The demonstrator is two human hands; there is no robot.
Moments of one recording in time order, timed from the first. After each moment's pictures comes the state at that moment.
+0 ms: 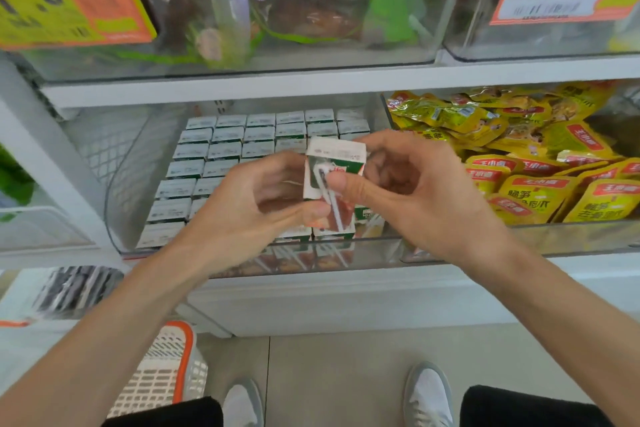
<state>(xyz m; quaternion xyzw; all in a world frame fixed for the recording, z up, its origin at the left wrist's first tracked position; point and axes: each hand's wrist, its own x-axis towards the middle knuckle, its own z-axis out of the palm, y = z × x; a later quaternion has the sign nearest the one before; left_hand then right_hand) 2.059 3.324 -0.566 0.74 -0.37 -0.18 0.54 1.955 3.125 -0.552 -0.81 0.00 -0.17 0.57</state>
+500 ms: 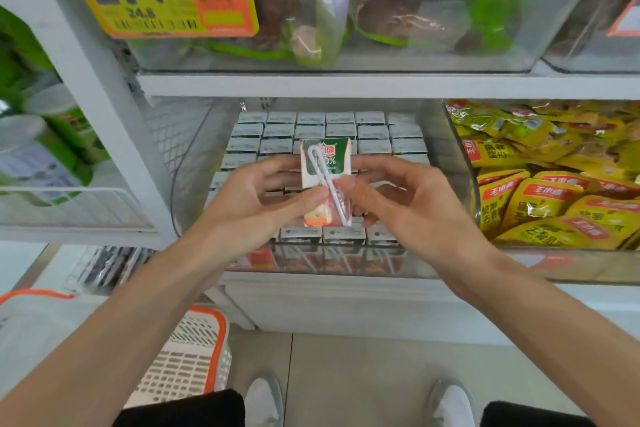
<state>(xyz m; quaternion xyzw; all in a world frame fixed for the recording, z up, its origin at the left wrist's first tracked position) 2.079 3.376 -0.573 0.75 -0.23 -0.20 0.58 1.992 3.174 -0.574 -0.75 0.08 -0.08 0.65</state>
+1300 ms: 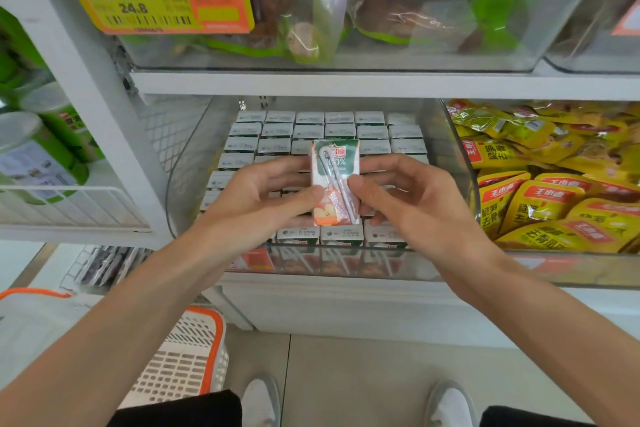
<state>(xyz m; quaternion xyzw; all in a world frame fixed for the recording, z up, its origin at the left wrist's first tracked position) 2.078 3.369 -0.572 0.72 -0.22 -0.24 0.62 1.995 3.166 -0.582 -0.73 0.12 -0.09 0.67</state>
